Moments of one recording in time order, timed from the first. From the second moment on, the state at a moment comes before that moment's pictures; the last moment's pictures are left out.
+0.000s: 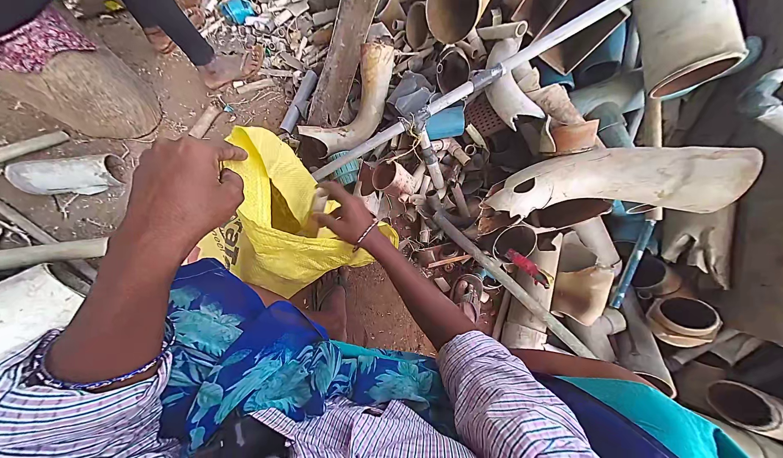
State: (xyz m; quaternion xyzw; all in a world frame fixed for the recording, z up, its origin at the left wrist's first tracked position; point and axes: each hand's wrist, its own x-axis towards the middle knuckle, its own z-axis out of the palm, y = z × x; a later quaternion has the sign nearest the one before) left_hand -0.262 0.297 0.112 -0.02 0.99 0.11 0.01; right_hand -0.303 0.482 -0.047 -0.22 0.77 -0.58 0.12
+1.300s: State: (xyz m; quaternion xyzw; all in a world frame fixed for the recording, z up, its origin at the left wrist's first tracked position) left_hand -0.257 0.294 0.114 -0.04 0.99 0.13 0.02; right_hand -0.358 0.650 -0.082 -0.14 0.69 -0.70 0.09
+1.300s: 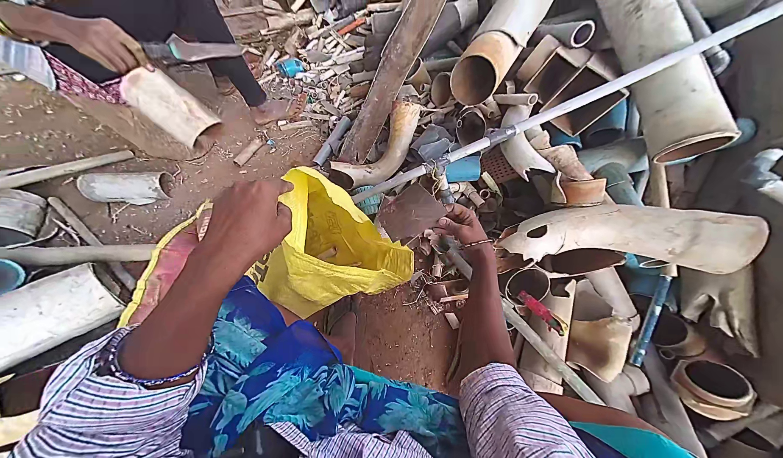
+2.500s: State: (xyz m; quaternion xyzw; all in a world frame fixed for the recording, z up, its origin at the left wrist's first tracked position) left_hand -0.244 0.266 0.100 -0.02 0.98 0.15 -0.11; right_hand -0.397 0.527 -0.215 -0.13 0.95 -0.22 0.18
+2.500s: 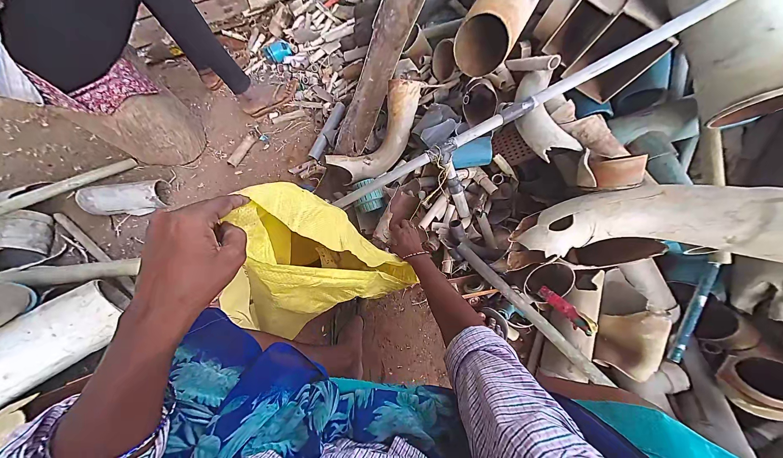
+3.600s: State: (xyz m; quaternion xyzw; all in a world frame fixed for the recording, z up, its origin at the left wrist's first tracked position) left_hand -0.248 0.320 0.089 0.01 0.97 0.24 0.04; right_hand -0.271 0.435 -0.087 -0.28 0.71 -0.62 0.16
